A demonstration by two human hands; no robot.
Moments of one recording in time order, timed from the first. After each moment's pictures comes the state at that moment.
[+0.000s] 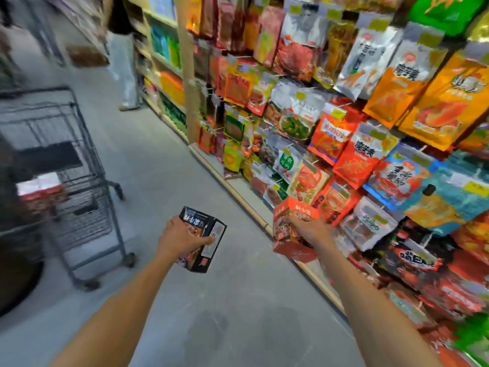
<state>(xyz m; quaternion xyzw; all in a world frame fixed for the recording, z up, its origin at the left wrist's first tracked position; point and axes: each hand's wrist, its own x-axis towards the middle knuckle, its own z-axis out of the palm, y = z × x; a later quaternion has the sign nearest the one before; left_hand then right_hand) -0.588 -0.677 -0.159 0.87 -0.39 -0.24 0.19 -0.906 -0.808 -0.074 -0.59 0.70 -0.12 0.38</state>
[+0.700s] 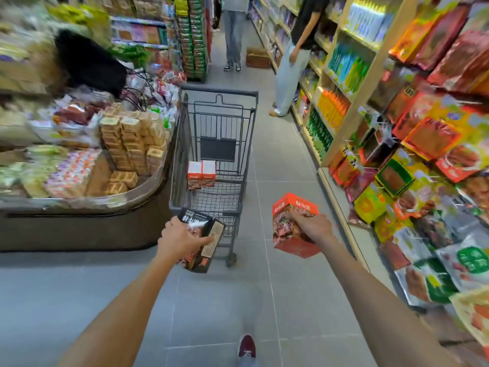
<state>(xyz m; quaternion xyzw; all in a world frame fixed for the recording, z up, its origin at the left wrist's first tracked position) -0.248 -0.497 -0.148 0.95 -0.08 -0.19 0.24 -0.408 -0.797 -0.107 -0.75 0.51 -0.02 0.42</state>
